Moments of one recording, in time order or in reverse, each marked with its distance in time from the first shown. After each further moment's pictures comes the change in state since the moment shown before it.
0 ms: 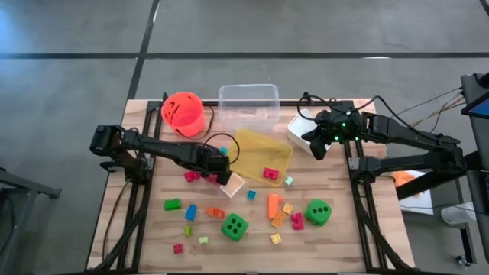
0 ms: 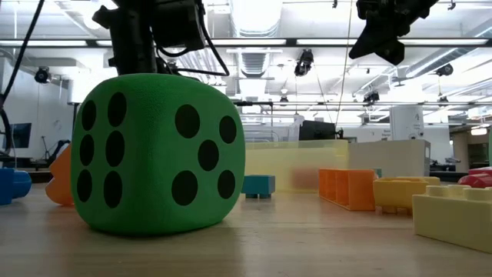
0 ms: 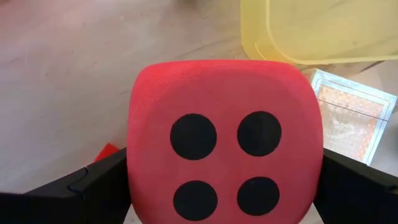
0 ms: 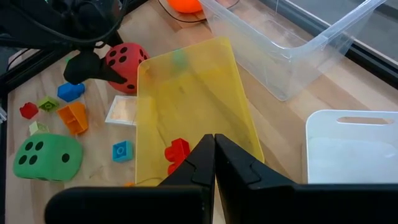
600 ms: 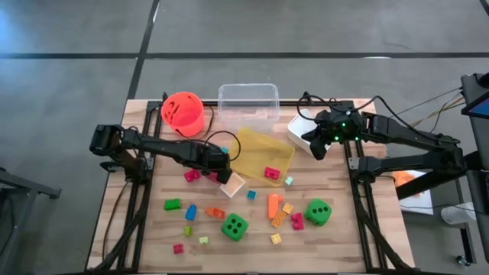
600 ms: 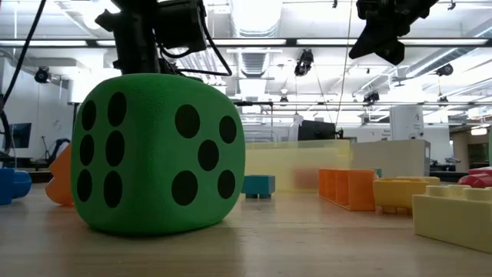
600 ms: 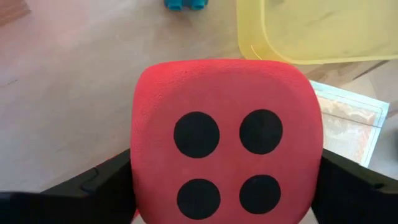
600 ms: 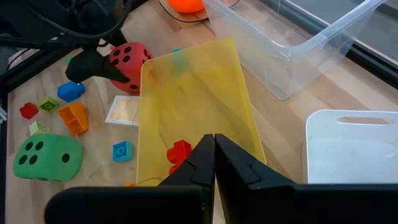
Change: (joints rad) left arm 0.025 -0.015 -0.003 0.026 -0.001 0.064; right arm 0.000 0.000 0.000 0.000 0.000 0.000
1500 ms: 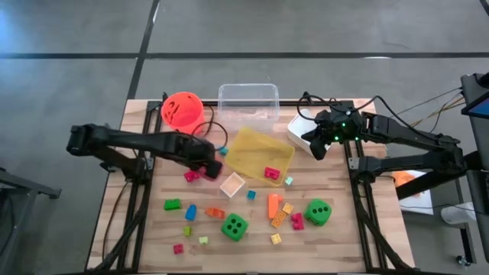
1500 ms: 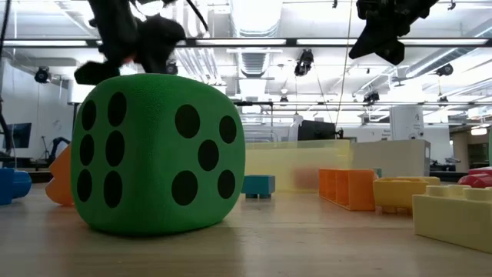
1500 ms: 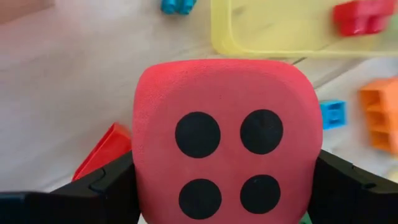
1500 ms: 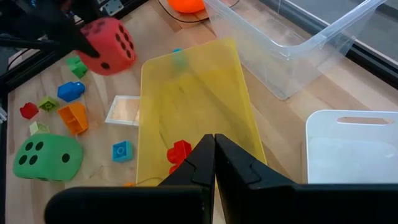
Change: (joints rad) left arm 0.009 -0.289 0.000 -0.115 0.088 -0.039; right arm 0.000 0.000 0.000 0.000 0.000 0.000
